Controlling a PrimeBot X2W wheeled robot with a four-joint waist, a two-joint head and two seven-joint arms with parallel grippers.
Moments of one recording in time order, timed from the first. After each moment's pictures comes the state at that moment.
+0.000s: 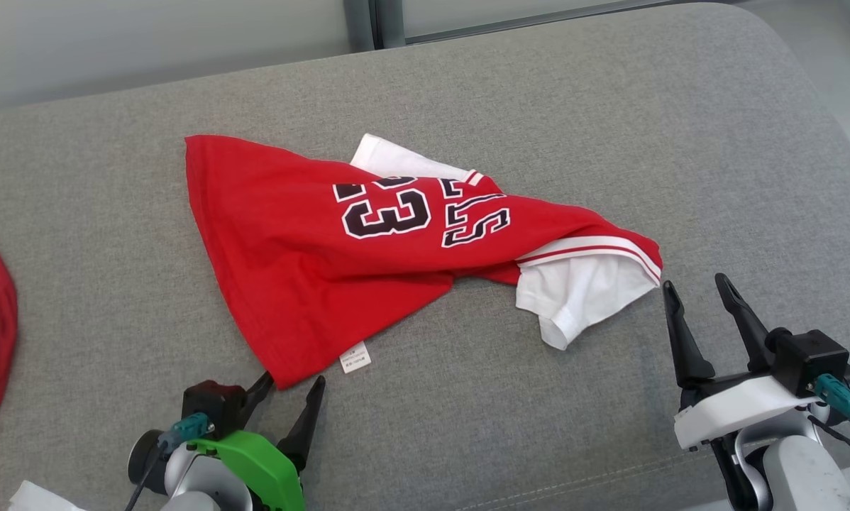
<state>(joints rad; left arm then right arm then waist) -0.18 0.29 -0.69 0.33 -0.68 0.05 -0.17 0.01 -0.06 0.04 0.15 0.11 0.12 -0.25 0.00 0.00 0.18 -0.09</state>
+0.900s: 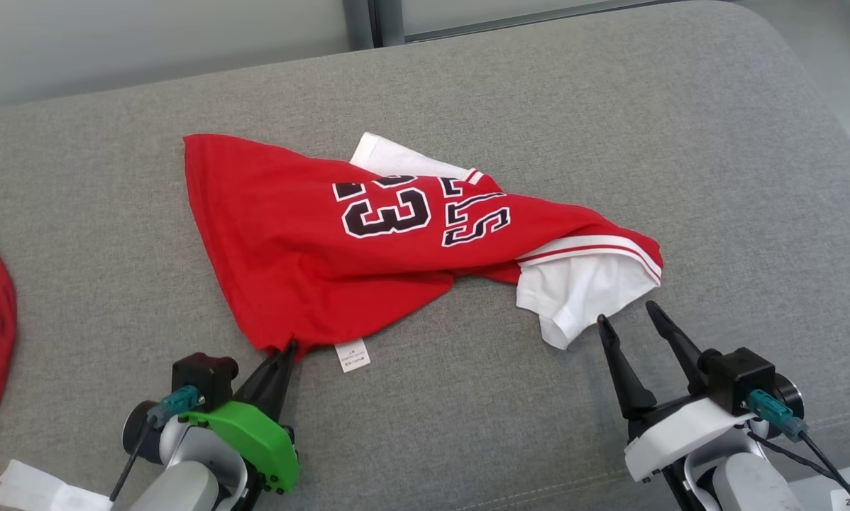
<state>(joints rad) -0.25 0.26 -0.67 0.40 -0.67 0.03 -0.20 0.01 -0.06 0.17 0.19 0.11 0.12 -0.25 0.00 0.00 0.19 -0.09</state>
